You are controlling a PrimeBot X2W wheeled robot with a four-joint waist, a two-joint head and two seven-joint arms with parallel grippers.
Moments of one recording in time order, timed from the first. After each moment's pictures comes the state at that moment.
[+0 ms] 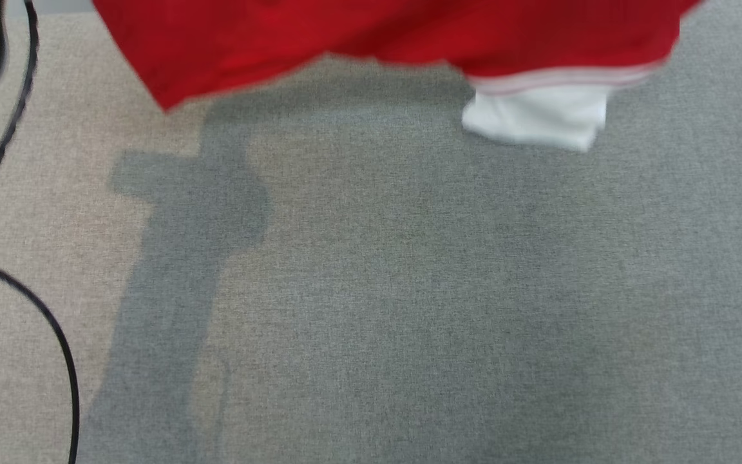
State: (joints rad) left arm -1.18 0.40 -0.37 0.39 -0.62 -0.01 -0.16; right arm -1.42 -0.25 0.19 0.43 0.49 0.13 -0.07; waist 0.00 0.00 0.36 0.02
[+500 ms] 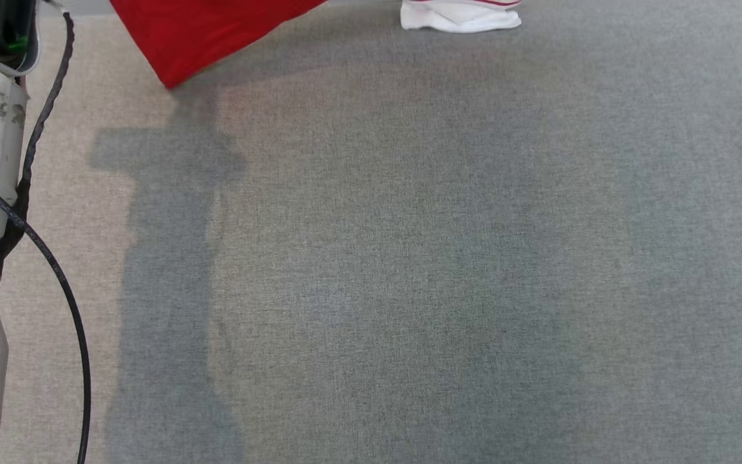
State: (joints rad) left arm -1.35 0.27 -0.38 0.98 -0.73 -0.11 -0.11; right arm -1.59 -0.10 0.24 1.05 0.53 0.13 -0.10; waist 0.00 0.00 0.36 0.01
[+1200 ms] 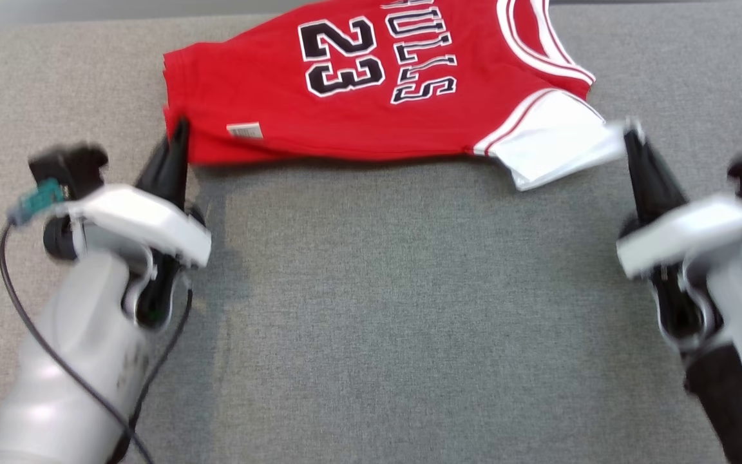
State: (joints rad) left arm -0.80 0.23 -0.49 0.83 -0.85 -0.13 -0.26; right arm -0.71 -0.26 0.39 0.65 0.85 0.13 -0.24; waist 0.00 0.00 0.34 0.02
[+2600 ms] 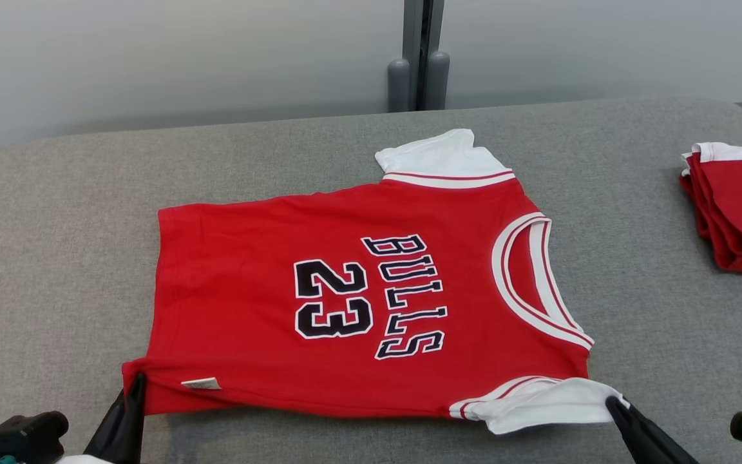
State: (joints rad) left arm 0.20 0.52 -0.31 -0.19 -0.82 0.30 -0.07; right arm 0.39 -0.05 -0.02 -0.49 0.53 0.13 0.46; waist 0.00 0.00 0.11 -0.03
